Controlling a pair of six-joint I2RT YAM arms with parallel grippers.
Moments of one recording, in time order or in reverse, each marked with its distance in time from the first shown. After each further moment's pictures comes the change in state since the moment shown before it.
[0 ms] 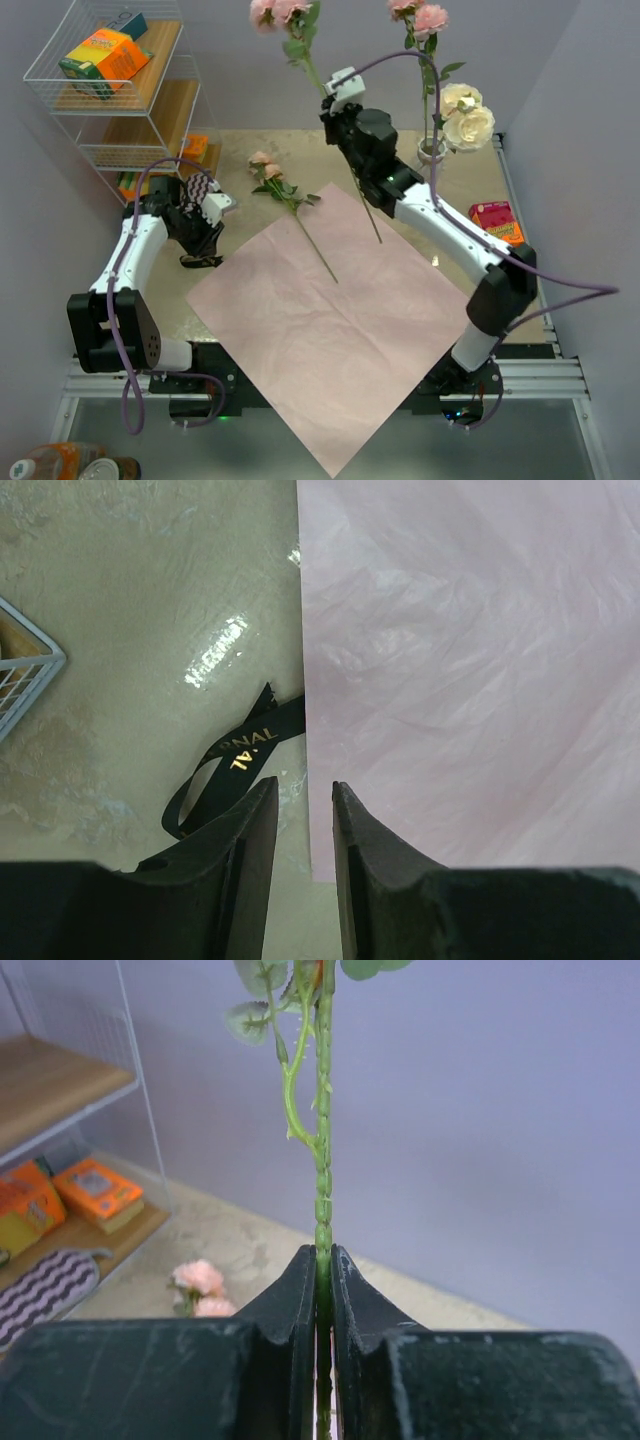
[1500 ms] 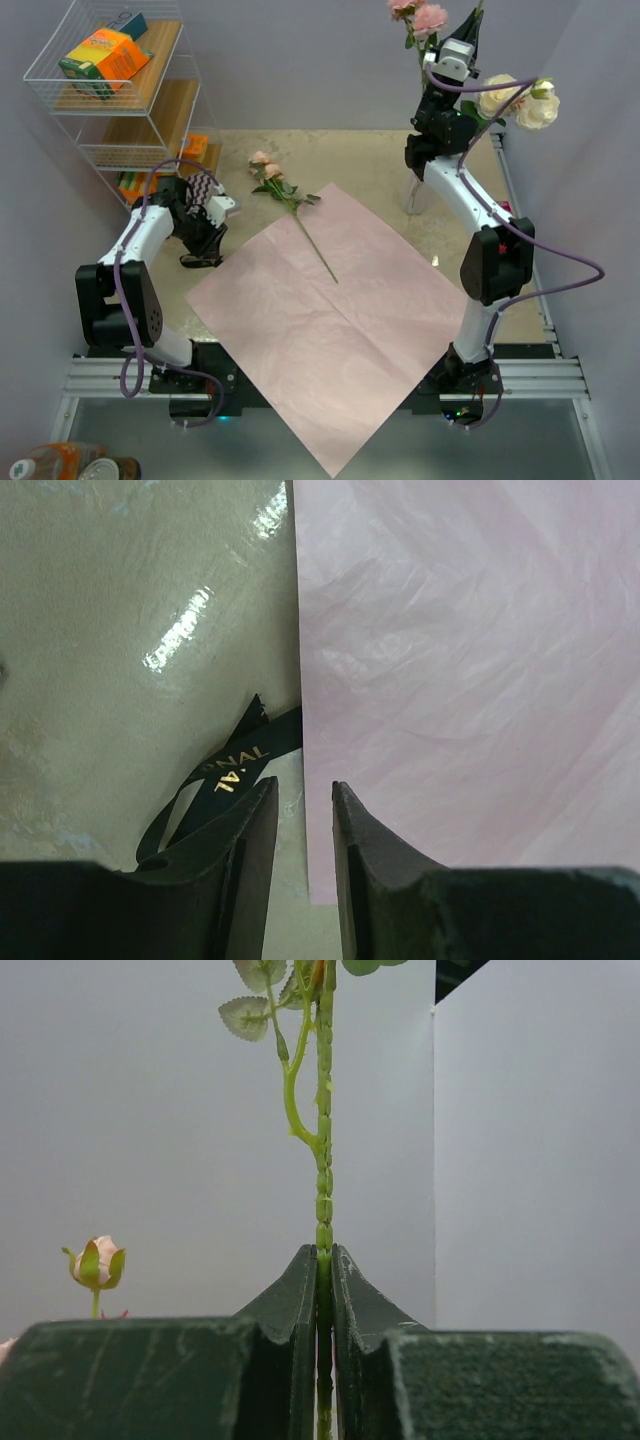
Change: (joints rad) left arm 0.001 0.140 0.011 0.018 0.004 0.011; right arm -0.360 0.116 0.048 1.144 0.166 -0.599
